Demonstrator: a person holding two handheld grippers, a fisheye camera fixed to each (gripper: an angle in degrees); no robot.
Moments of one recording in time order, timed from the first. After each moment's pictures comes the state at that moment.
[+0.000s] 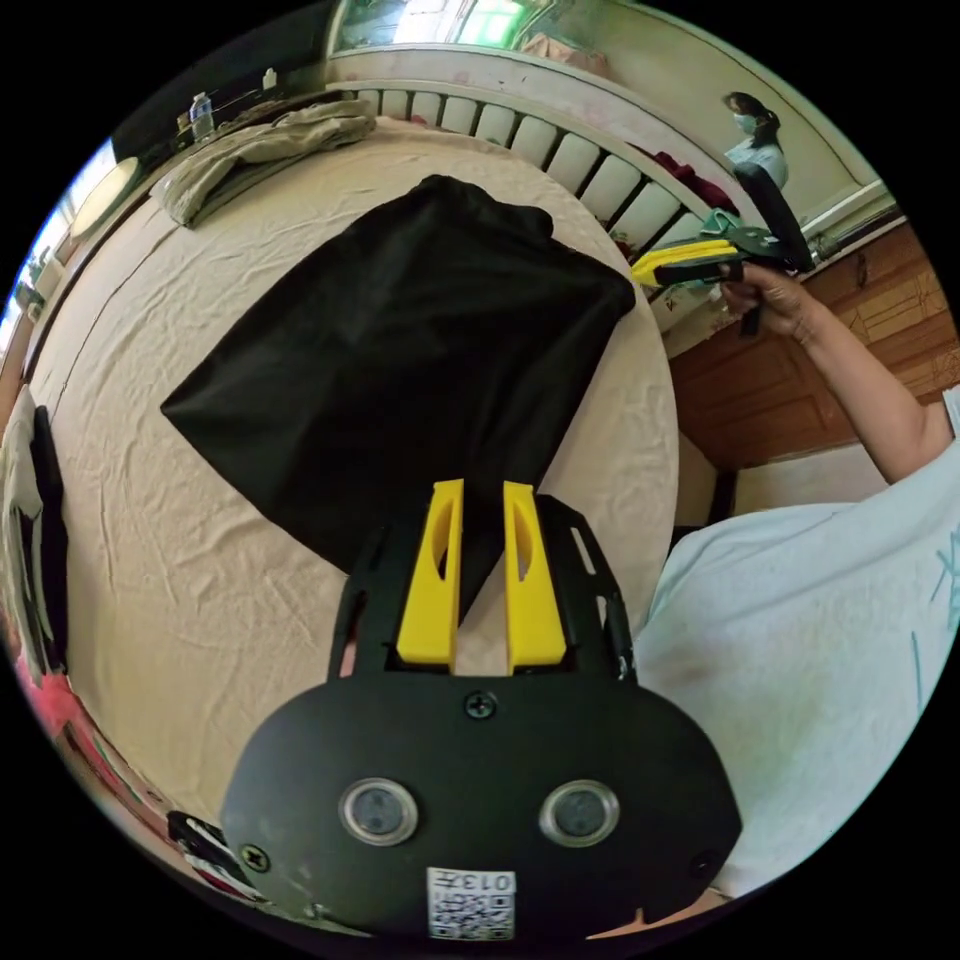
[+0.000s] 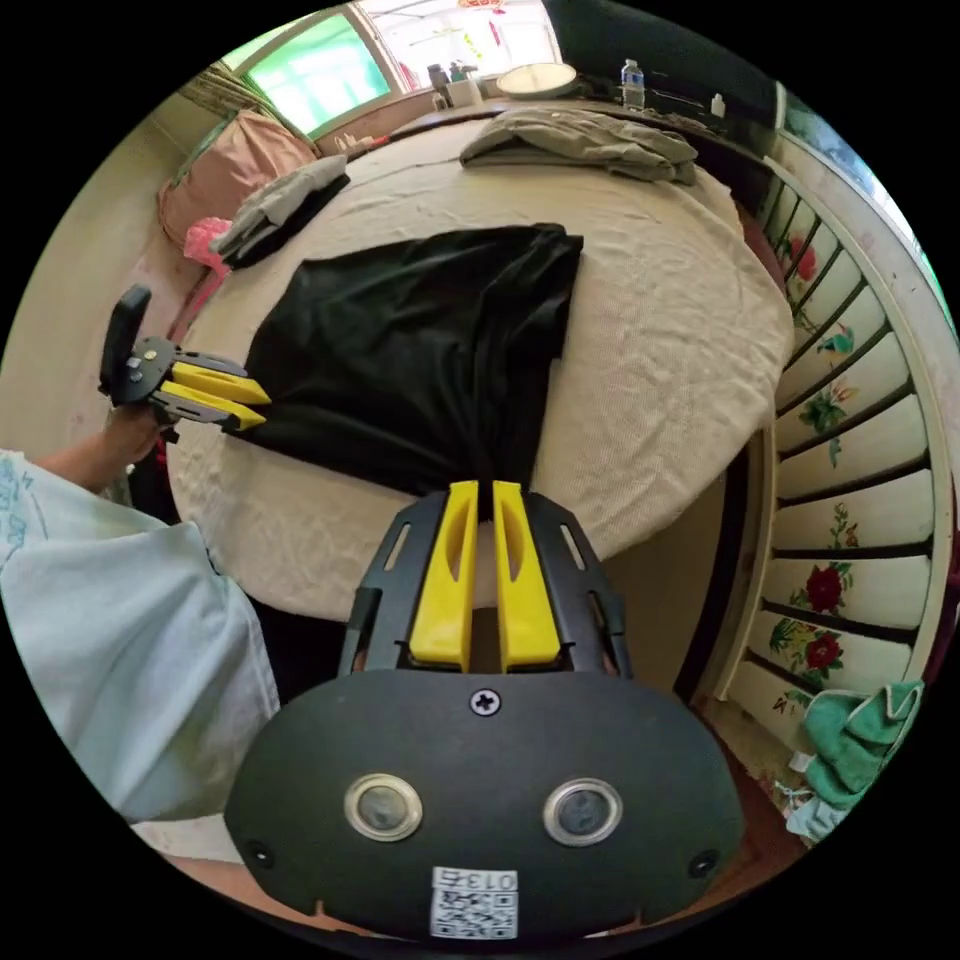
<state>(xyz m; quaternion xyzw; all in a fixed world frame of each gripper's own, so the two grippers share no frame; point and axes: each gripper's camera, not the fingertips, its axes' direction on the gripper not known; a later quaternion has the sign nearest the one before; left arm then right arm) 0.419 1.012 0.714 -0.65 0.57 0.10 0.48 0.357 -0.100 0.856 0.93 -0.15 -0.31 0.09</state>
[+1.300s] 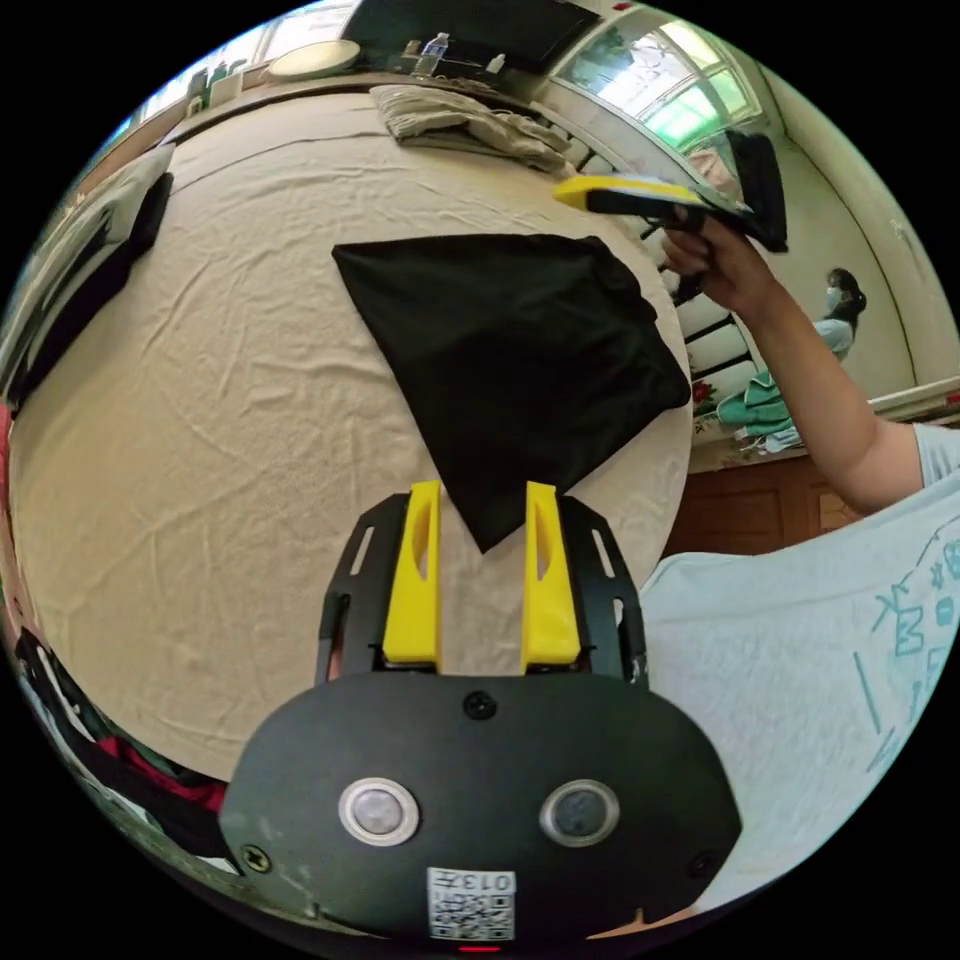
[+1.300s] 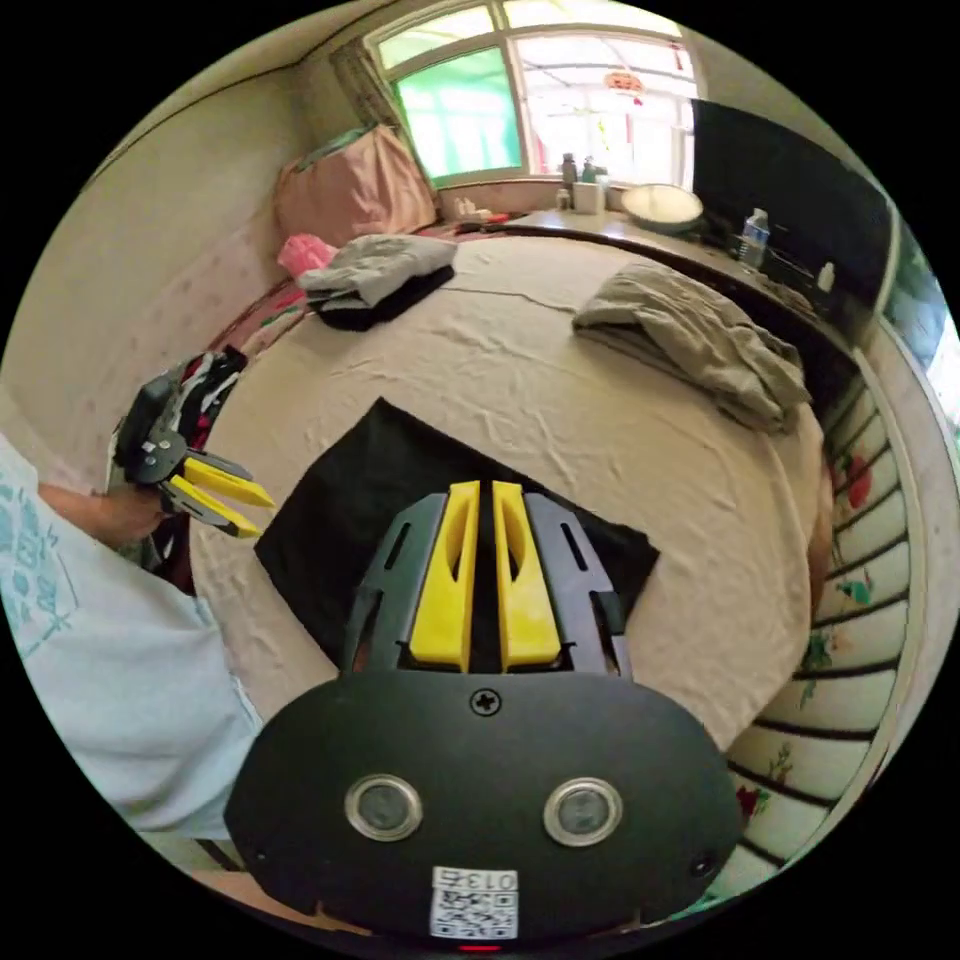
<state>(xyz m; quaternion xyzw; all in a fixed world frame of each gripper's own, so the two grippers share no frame) 0.269 0.991 0.774 -0.73 0.44 -0.08 0.52 0.241 0.175 0.814 0.93 0.07 -0.36 -0.09</state>
